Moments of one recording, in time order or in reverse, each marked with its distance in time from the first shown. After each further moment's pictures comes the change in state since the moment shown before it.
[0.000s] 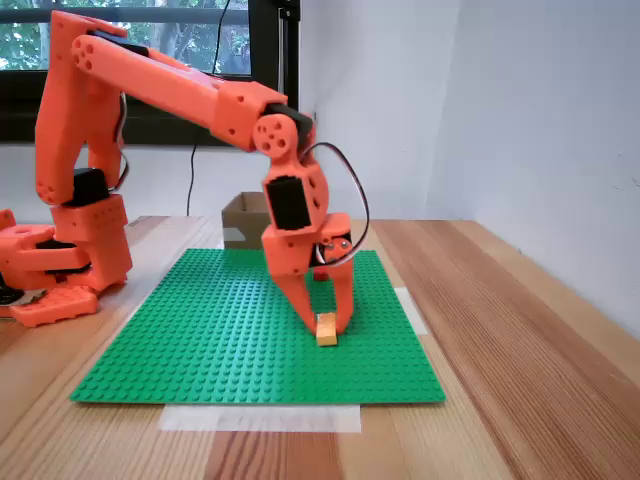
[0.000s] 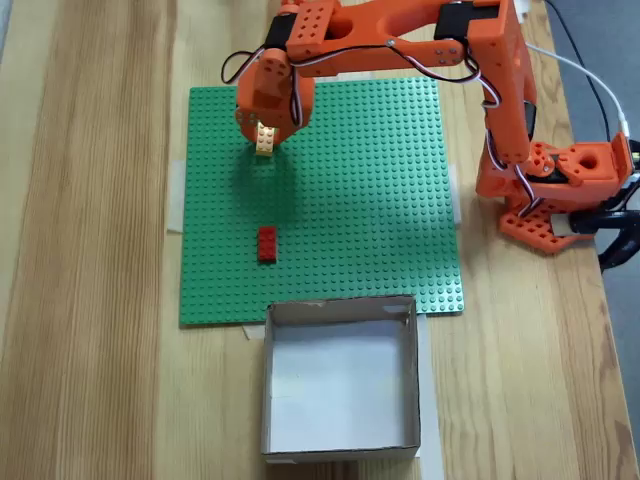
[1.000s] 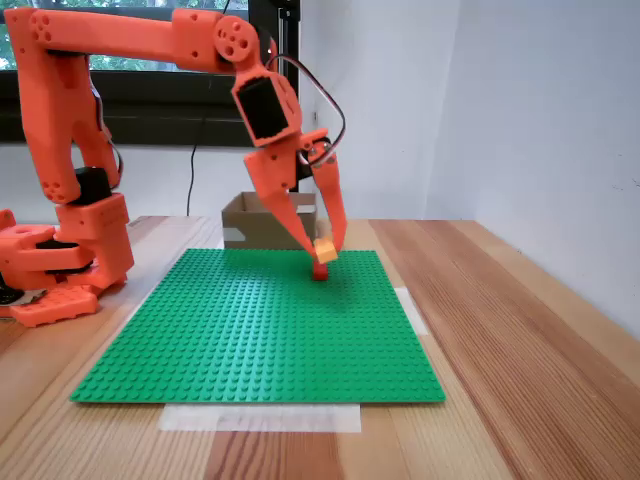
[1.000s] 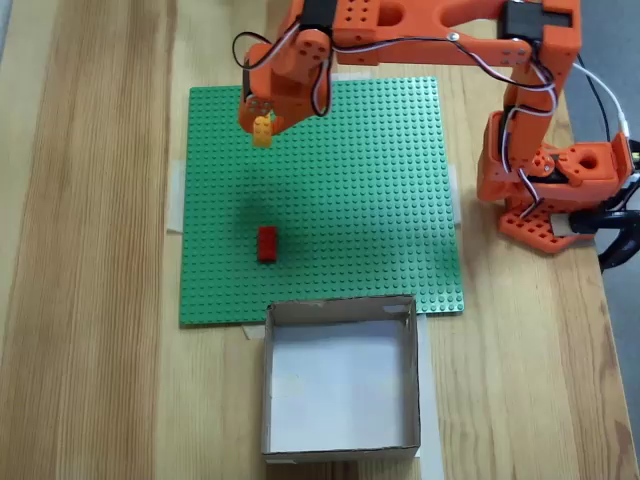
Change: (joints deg) arm -6.8 22.7 6.2 6.7 -2.0
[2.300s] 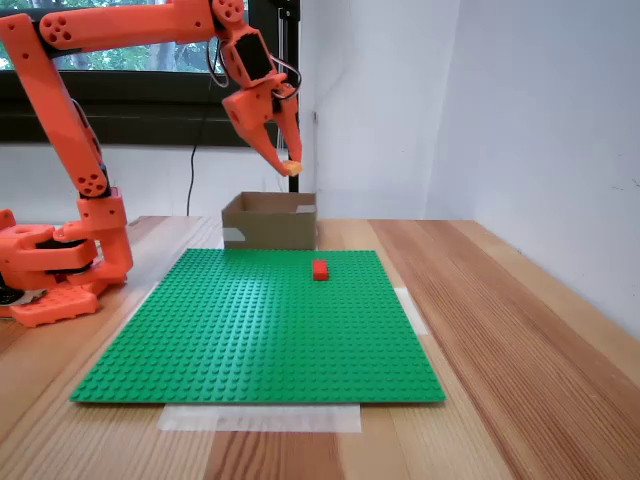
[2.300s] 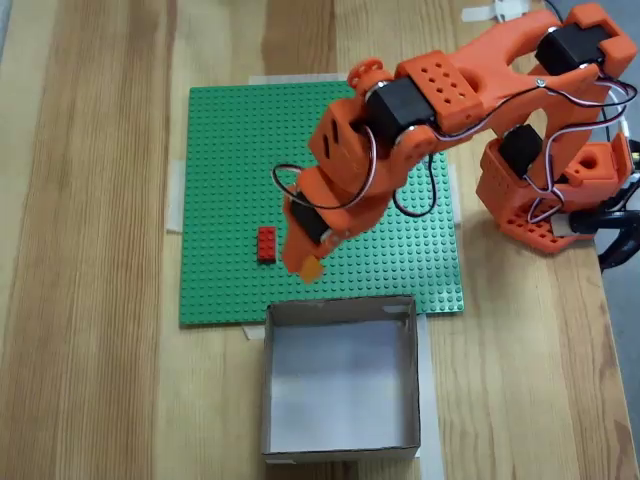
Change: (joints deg) arm -36.5 10.2 -4.3 11.7 4.8
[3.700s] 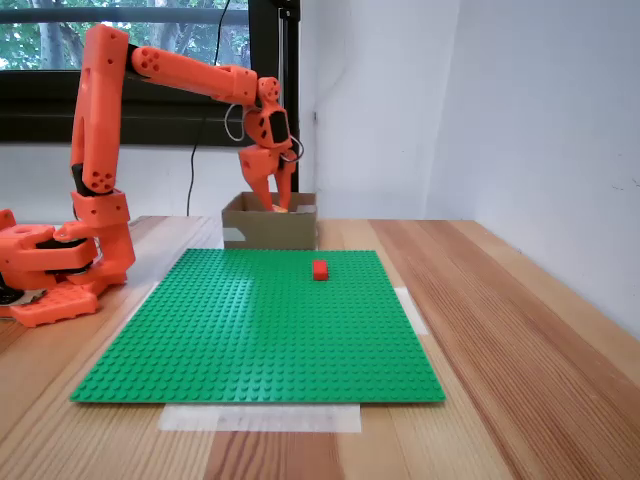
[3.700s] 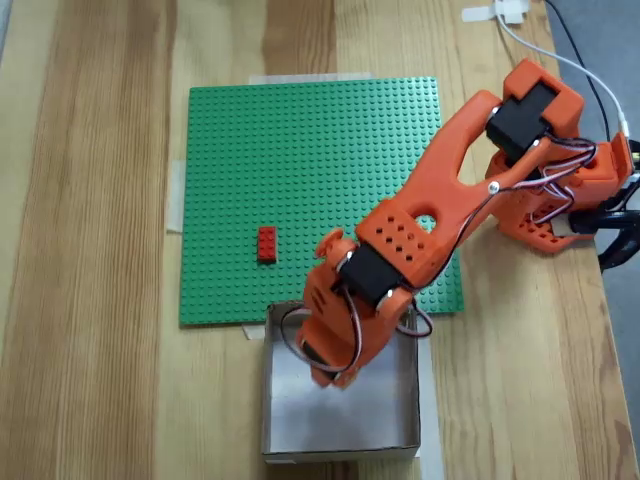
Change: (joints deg) arm -15.3 -30.7 -10.6 -5.0 8.4
